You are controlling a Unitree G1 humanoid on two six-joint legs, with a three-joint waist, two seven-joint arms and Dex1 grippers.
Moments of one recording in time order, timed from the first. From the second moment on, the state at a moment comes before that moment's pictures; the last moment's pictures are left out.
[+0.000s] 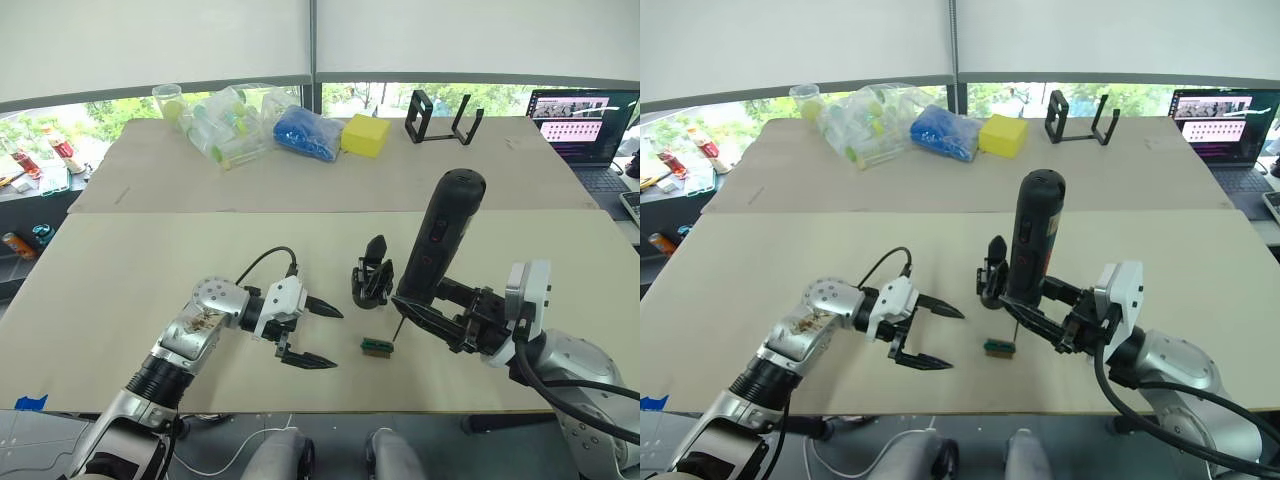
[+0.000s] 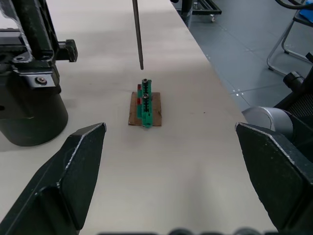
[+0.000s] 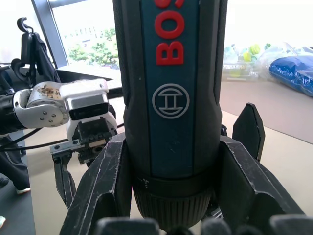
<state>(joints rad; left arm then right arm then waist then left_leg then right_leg) -0.47 0.51 -0.33 0.06 -0.28 0.15 -1.39 0.06 -0.55 -0.24 -0.68 0.72 0.49 0.78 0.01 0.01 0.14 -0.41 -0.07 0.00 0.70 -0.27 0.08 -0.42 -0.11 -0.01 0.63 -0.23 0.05</state>
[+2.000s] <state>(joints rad) -0.50 0.46 -0.34 0.07 -0.26 0.22 -1.34 0.06 -0.56 -0.20 -0.66 0.69 0.45 0.77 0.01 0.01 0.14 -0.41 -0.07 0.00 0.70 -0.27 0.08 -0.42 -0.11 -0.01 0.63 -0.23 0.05</state>
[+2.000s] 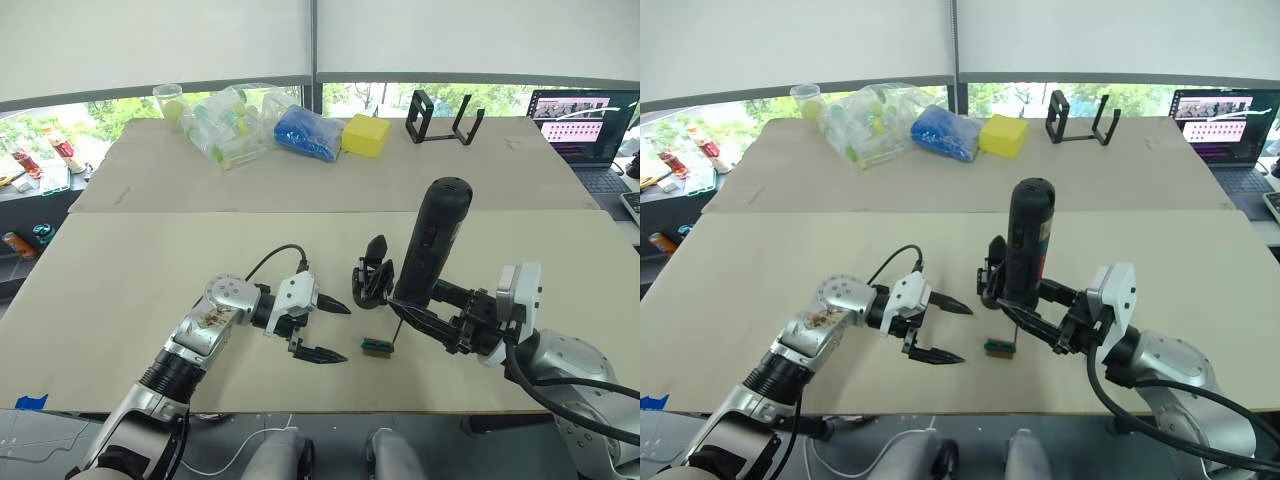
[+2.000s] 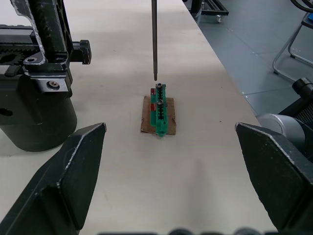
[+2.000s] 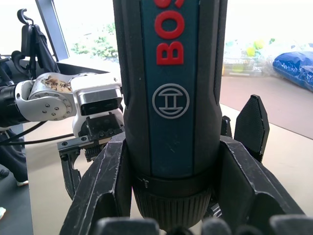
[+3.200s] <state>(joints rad) -0.50 0.46 -0.34 0.07 -0.25 0.22 -1.33 0.07 -0.58 -0.19 -0.66 0.71 0.45 0.76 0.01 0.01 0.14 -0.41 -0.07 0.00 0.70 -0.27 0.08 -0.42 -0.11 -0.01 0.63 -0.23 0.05</state>
